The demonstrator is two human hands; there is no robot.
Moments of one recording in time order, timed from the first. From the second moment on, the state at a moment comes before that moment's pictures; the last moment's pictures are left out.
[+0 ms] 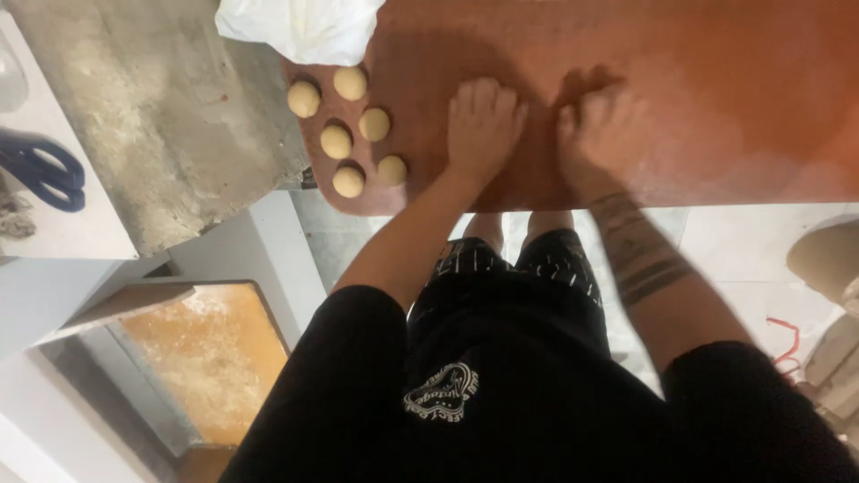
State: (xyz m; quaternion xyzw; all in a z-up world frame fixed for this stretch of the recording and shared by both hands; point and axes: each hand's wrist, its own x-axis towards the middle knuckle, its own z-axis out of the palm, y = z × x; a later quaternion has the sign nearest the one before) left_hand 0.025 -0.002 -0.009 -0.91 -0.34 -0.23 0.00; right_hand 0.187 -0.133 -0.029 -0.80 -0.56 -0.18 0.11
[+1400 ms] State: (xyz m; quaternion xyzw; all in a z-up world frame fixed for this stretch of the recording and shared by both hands) left_hand -0.033 -0.019 0.004 -0.95 -0.22 -0.21 -0.08; right_hand 0.166 -0.229 -0.024 -0.73 -0.68 0.05 0.08
